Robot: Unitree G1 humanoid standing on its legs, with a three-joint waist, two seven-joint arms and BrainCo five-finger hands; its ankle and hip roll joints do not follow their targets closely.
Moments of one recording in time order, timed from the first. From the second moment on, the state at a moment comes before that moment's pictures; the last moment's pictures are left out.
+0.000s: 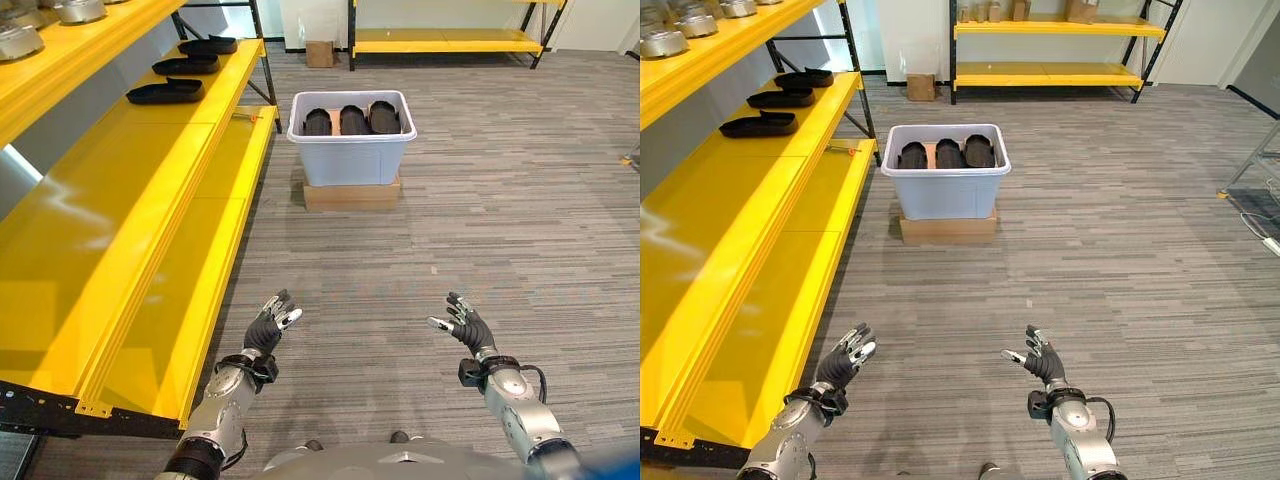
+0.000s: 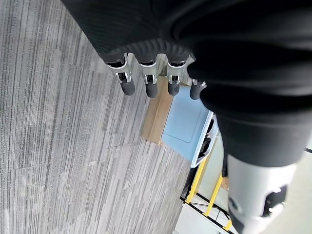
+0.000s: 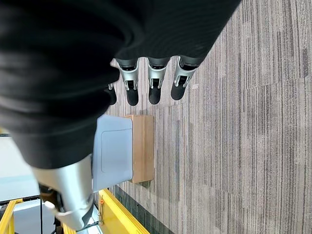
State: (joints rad) left arm 0.06 0.29 -0.18 0.47 -0.66 -0.08 -0.17; right arm 0.07 -0.32 0.23 0.42 0.37 -0.07 -0.08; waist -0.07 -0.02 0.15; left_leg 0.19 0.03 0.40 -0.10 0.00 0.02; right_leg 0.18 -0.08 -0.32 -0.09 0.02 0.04
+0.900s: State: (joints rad) left arm 0.08 0.27 -0.23 0.44 -0.64 -0.22 -0.06; right arm 0.11 -0.33 0.15 0.36 0.33 -0.14 -0.26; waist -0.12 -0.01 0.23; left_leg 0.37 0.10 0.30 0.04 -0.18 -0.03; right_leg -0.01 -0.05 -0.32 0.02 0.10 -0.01
